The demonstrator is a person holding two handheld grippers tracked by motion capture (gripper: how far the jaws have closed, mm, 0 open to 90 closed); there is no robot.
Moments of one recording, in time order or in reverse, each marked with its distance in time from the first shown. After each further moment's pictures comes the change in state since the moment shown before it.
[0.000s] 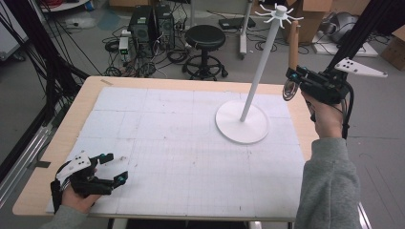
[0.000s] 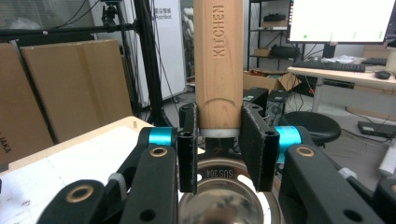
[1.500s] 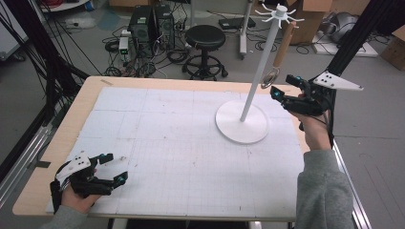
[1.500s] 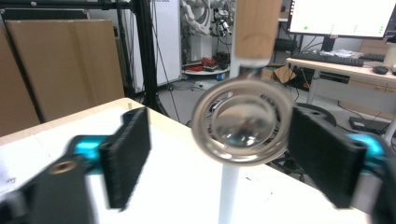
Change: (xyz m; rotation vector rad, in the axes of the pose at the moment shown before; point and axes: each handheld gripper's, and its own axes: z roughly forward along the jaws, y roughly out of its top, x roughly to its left) left arm -0.001 0.000 0.000 -0.002 0.003 -0.001; right arm 0.023 -0.035 0.014 0.039 -0.022 -0.064
